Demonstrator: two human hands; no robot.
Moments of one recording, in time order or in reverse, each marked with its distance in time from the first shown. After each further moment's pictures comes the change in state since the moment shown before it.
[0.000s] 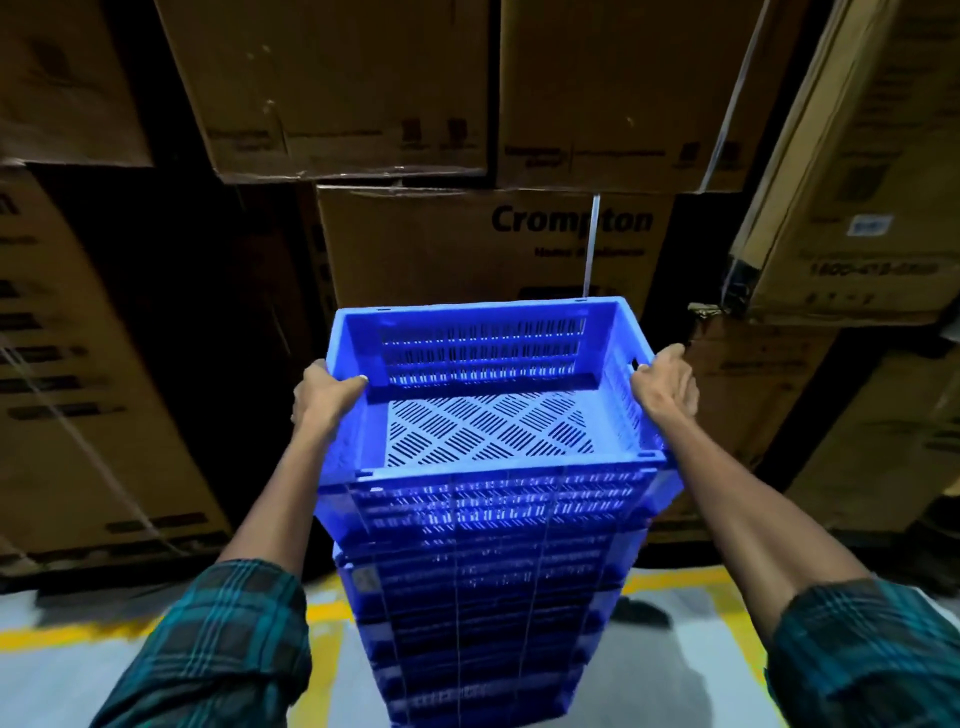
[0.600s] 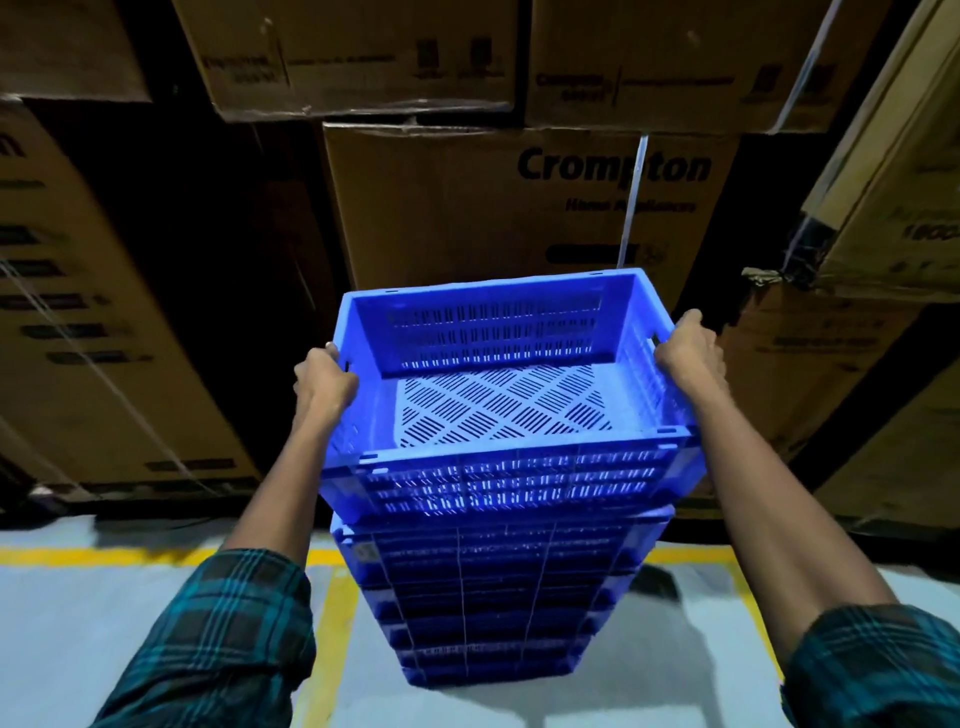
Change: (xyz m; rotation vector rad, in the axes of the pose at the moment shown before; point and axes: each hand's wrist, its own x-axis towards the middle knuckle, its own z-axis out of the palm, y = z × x) left_hand -0.013 -0.008 0.022 0.179 0.102 -0.005; right_hand 0.044 -0.002 0.028 -0.094 -0.230 0.005
